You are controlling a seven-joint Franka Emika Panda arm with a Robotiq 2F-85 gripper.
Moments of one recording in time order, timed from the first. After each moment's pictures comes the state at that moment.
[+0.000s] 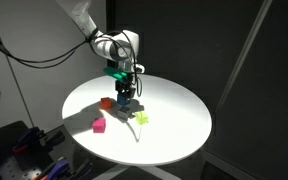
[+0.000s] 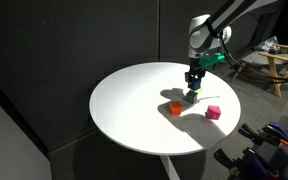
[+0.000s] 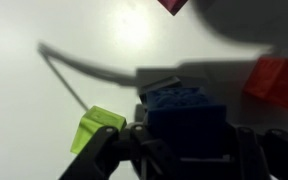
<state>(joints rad) -0.03 0.43 -0.06 -2.02 -0.01 2.32 0.06</state>
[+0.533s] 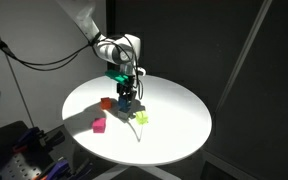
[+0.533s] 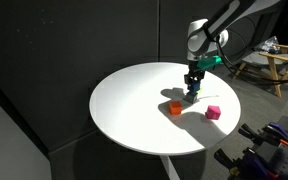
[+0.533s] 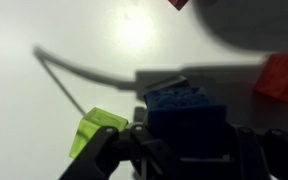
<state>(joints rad) -0.03 0.48 -0.07 -1.98 -0.01 2.32 0.06</state>
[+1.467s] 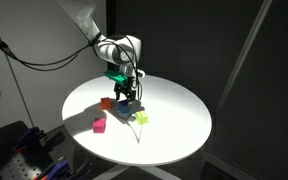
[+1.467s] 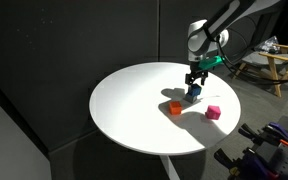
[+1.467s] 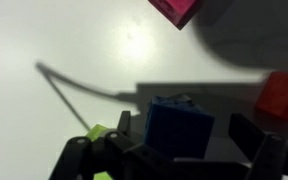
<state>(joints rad) -0.03 0.47 -0.08 -1.98 -0.01 2.25 0.06</state>
